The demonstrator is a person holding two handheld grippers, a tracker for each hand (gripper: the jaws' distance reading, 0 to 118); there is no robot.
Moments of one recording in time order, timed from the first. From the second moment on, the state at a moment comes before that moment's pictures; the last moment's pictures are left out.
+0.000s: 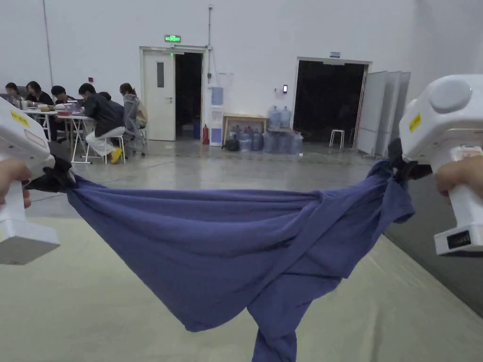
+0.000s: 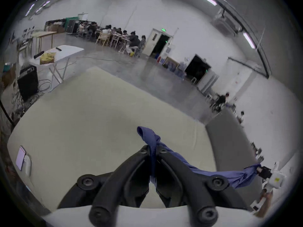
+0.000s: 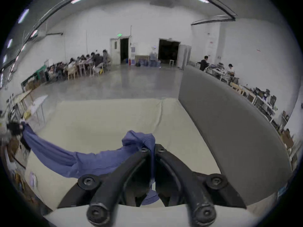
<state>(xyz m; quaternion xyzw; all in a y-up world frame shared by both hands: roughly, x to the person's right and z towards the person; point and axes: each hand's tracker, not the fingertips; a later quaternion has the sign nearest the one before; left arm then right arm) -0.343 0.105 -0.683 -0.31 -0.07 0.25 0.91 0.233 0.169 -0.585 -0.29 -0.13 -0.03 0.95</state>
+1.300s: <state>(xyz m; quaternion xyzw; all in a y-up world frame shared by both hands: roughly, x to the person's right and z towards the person) -0.341 -0.227 -0.543 -0.56 -0.08 0.17 0.80 0.235 -0.247 -0.419 -0.48 -0.04 0.02 0.88</state>
